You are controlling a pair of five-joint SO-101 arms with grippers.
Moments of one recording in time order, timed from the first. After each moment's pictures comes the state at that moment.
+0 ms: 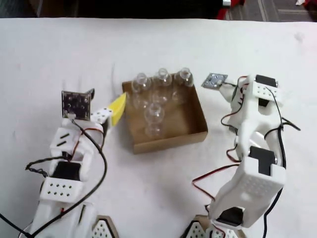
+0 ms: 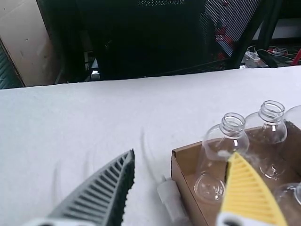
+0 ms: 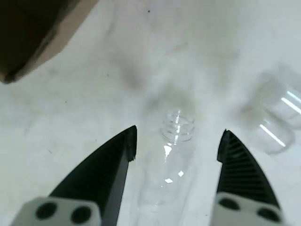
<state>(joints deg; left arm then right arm) 0.0 -60.8 77.5 11.4 0.6 13.1 18.4 -0.1 78.8 74.2</state>
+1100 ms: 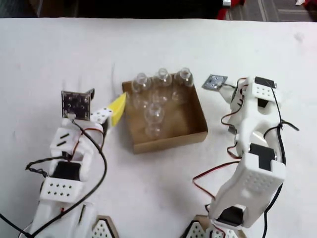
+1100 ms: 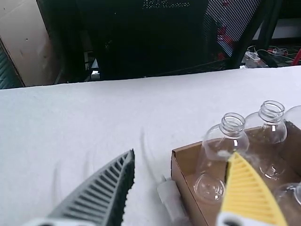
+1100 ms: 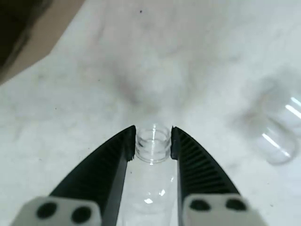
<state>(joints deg) 0.0 -60.8 77.5 11.4 0.6 13.2 21.3 -0.1 76.0 74.2</state>
